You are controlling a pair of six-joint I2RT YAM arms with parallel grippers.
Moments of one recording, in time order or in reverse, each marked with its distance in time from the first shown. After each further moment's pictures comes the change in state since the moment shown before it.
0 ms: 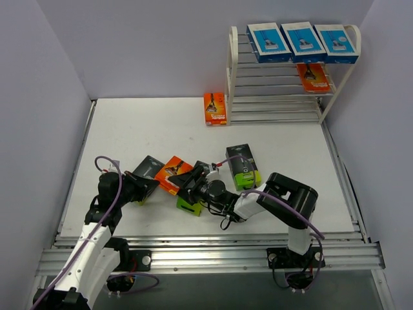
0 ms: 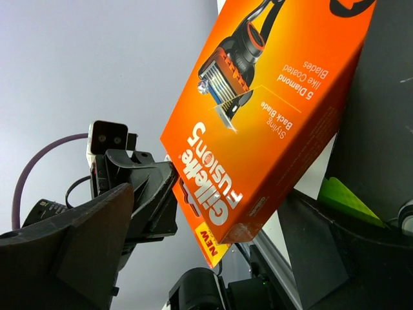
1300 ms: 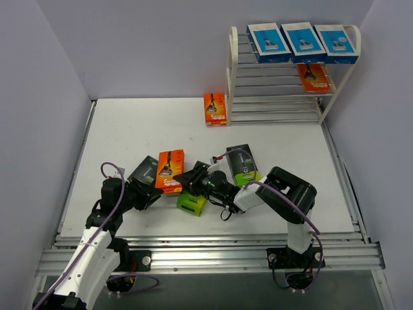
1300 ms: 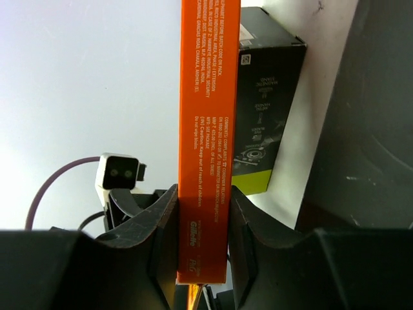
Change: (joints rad) left arm -0.018 -0.051 -0.049 -0.097 0.031 0.030; right arm -0.094 0.041 0.063 -0.069 -0.110 -0.039
